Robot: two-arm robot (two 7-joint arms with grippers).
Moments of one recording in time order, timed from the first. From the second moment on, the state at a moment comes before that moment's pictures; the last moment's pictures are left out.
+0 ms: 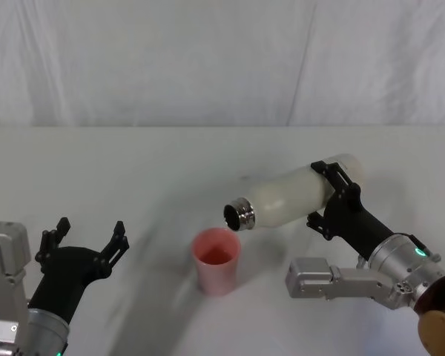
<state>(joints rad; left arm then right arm) 0.27 0.24 0.04 -1.85 -0.25 -0.02 -0.02 0.29 0.40 -0.57 -1.45 -0.89 -0.13 -0.06</state>
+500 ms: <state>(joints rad) 0.27 0.24 0.04 -1.85 -0.25 -0.02 -0.02 0.31 0.41 -0.59 -1.45 -0.91 -0.11 -0.07</state>
